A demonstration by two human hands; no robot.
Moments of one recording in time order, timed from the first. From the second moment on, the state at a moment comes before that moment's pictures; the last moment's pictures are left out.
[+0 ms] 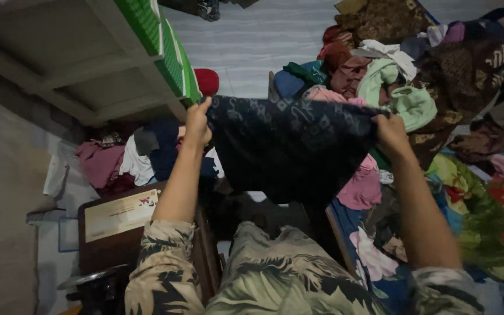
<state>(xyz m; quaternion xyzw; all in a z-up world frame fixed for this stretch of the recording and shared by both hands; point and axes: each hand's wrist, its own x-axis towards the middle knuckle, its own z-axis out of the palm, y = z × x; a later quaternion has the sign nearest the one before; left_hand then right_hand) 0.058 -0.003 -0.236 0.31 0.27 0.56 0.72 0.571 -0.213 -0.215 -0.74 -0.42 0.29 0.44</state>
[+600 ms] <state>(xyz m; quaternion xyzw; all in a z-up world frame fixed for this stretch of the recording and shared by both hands) 0.054 -0.036 -0.256 0.30 0.38 0.50 0.72 0.517 -0.212 -0.092 -0.51 -0.14 0.45 0.72</state>
